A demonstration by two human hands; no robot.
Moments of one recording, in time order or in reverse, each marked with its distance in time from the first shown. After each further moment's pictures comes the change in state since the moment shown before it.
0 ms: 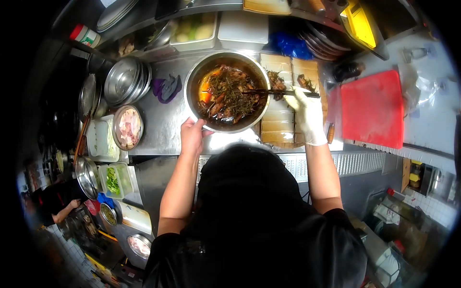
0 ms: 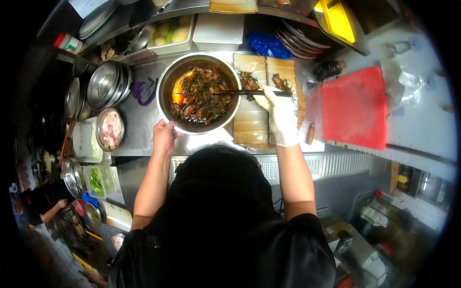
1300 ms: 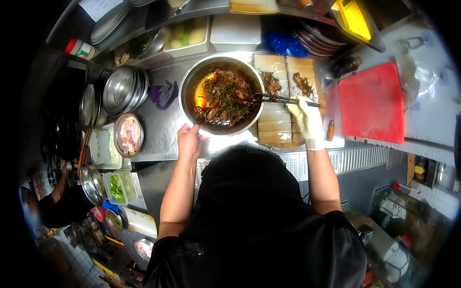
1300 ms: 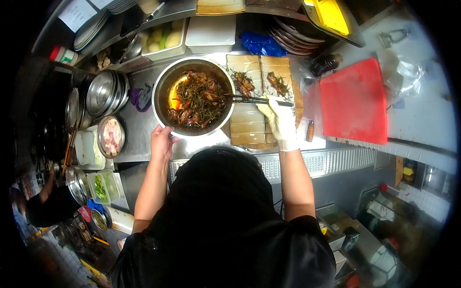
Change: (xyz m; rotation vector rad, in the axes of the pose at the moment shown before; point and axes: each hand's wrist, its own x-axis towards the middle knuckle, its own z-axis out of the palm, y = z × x) left_hand 0.012 -0.011 -0.012 0.008 -0.007 -0.017; right_hand 0.002 0.033 -0.061 0.251 -0.136 -0.033
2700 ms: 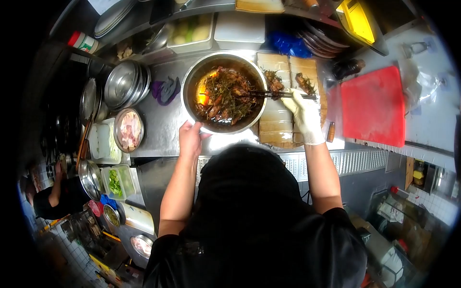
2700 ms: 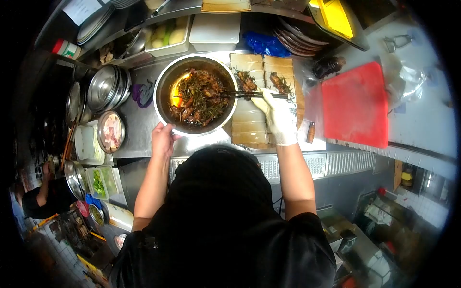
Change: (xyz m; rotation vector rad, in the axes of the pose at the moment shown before) left_hand -0.006 -0.002 0.005 -0.017 0.012 0.020; right_hand 0.016 -0.003 0.029 -0.086 0.021 0.095
